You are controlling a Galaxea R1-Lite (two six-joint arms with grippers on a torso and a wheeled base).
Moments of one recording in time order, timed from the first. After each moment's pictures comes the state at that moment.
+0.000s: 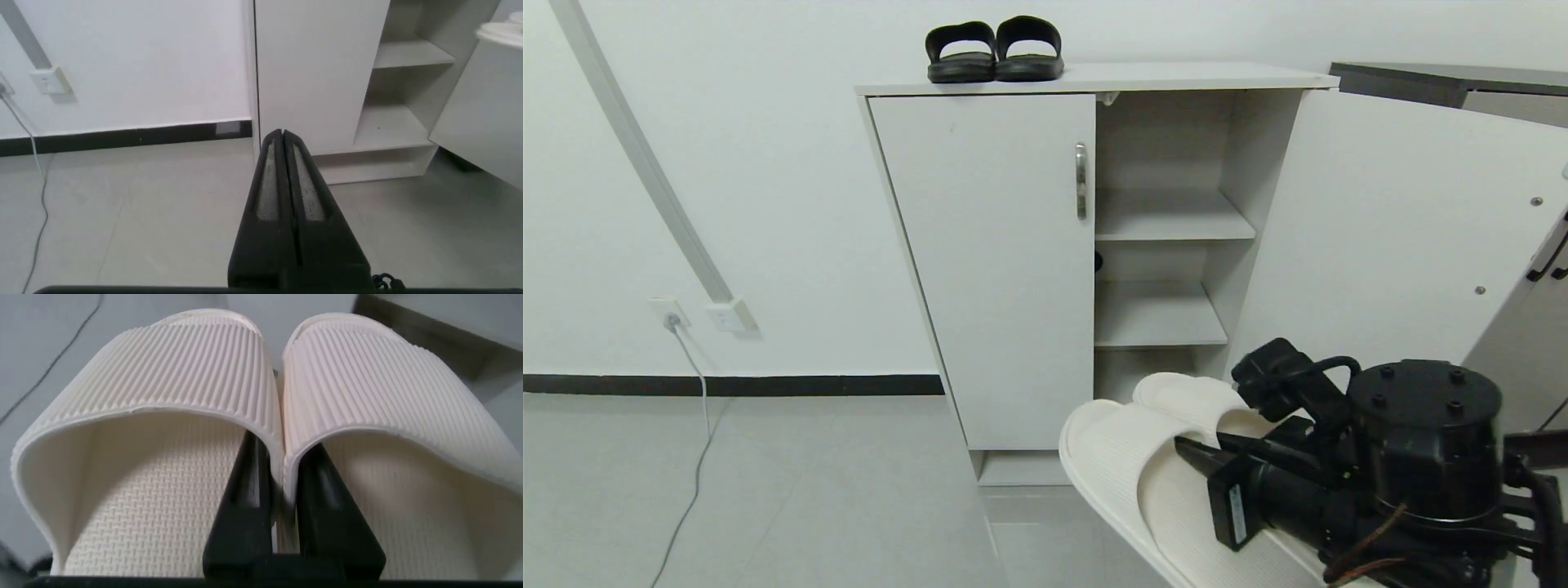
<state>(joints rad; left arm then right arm) 0.00 0.00 0.00 0.00 -0.04 0.03 0.88 1.61 -0.61 -0.65 -0.27 0.13</state>
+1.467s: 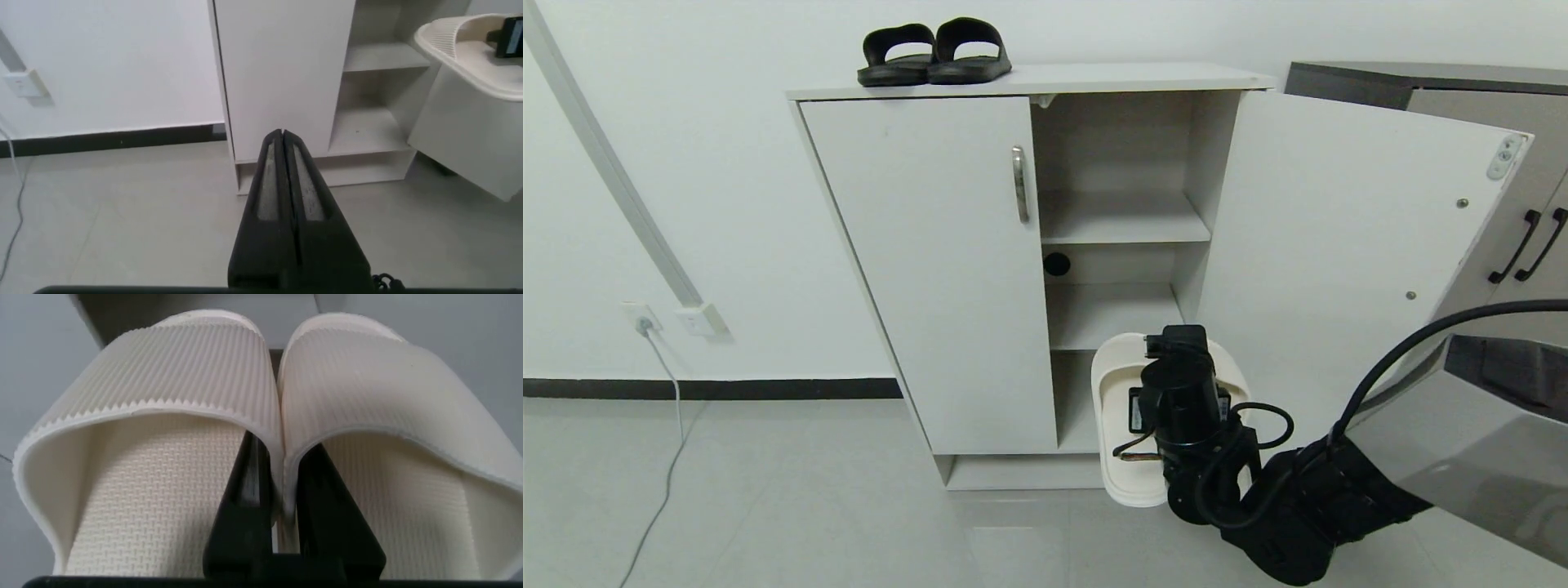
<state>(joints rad) 0.00 0.00 0.00 0.00 -0.04 0.03 0.83 2.16 -1.01 -0.87 -0.83 0.23</state>
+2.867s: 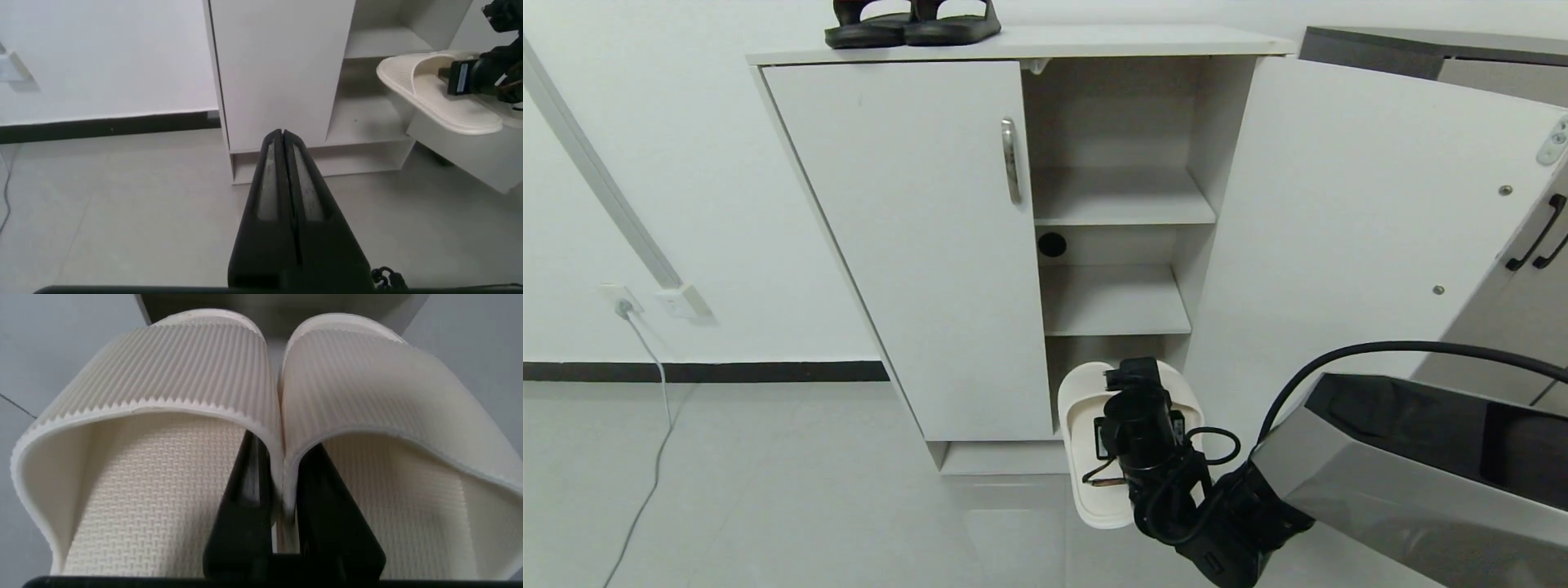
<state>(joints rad) 0.00 0.00 0.00 0.00 -0.04 0.03 0.83 2.35 -1.11 -0.93 -0.74 0.21</state>
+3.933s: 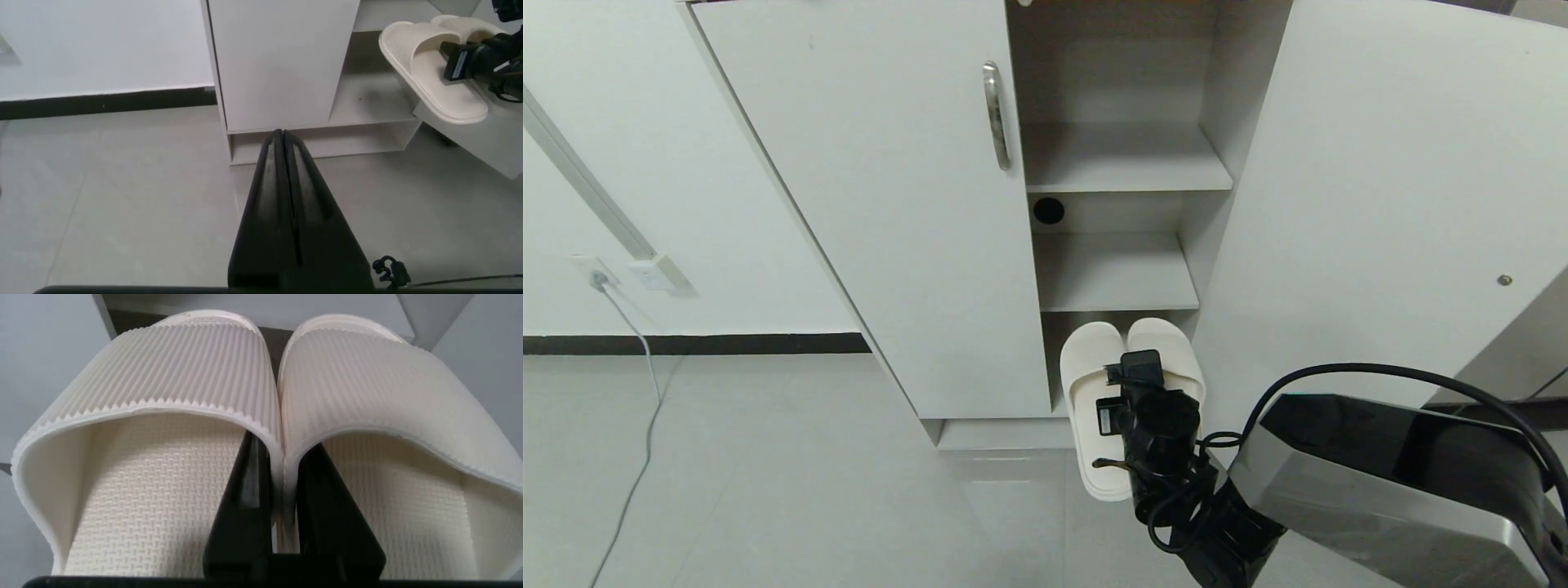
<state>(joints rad) 0.00 0.00 0.00 0.00 -0.04 0.03 0.80 2.46 -1.10 -1.42 -0.74 -0.09</state>
